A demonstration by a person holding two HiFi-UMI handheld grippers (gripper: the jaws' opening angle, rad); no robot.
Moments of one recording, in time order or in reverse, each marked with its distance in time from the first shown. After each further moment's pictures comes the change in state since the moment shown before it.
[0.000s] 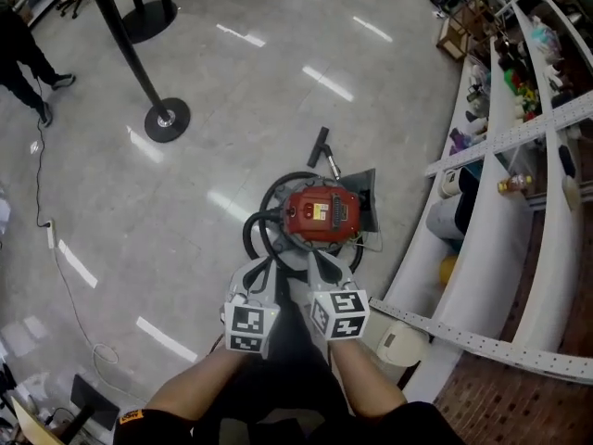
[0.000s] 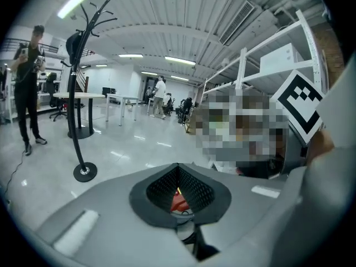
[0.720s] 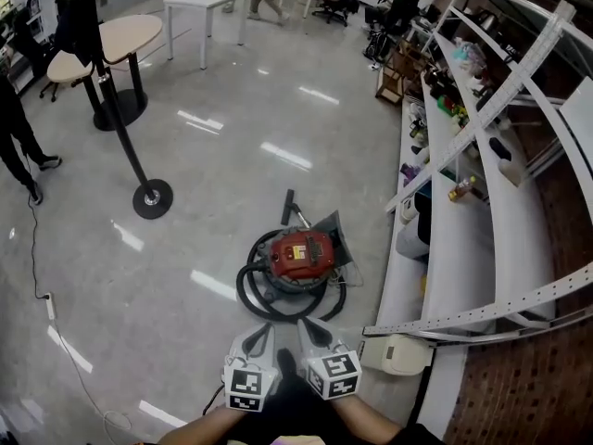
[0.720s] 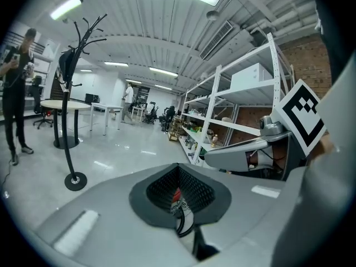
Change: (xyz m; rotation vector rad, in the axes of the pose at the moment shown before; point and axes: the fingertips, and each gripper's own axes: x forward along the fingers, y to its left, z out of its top) left arm -0.148 -0.059 0.008 0.067 -0.081 -0.170; right arm -0.143 0.094 -0.022 -0.035 -0.134 -0.058
